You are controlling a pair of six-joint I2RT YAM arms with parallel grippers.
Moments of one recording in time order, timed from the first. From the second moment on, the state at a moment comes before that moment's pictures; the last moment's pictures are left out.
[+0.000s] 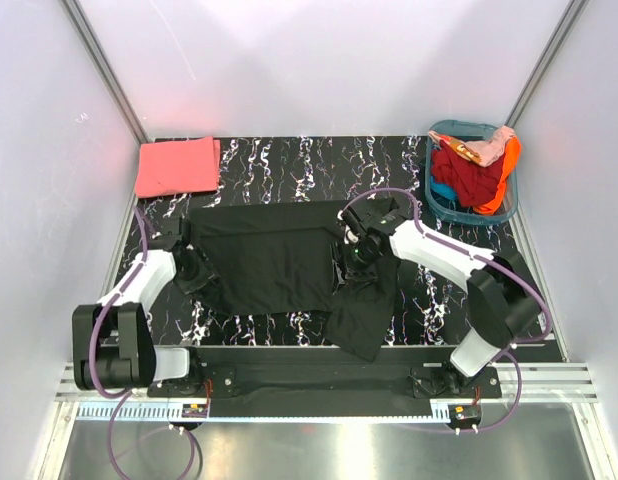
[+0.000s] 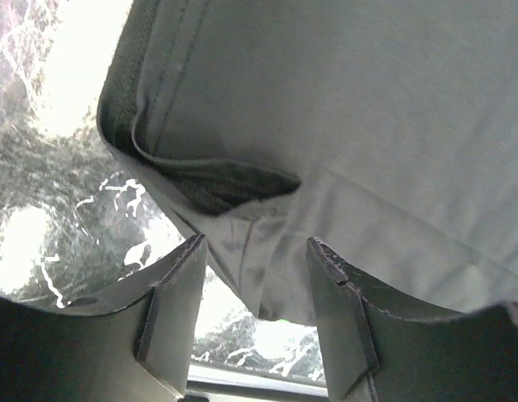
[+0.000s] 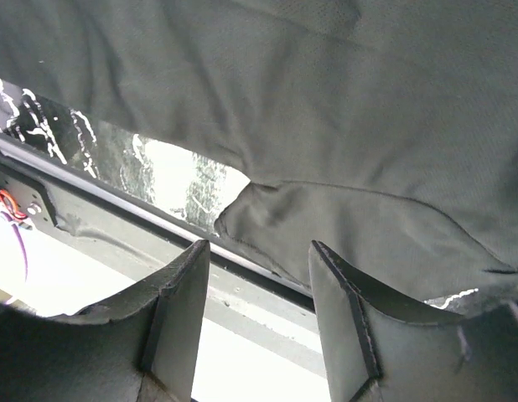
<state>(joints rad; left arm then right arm) 0.04 1.30 0.72 -0.70 0.02 -0.59 0.67 1.65 1.16 -0.77 -0.30 0.52</state>
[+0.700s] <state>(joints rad) 0.04 1.39 0.73 -0.66 -0.03 -0.64 0.67 1.52 1.09 -0.78 -0.28 0.52</state>
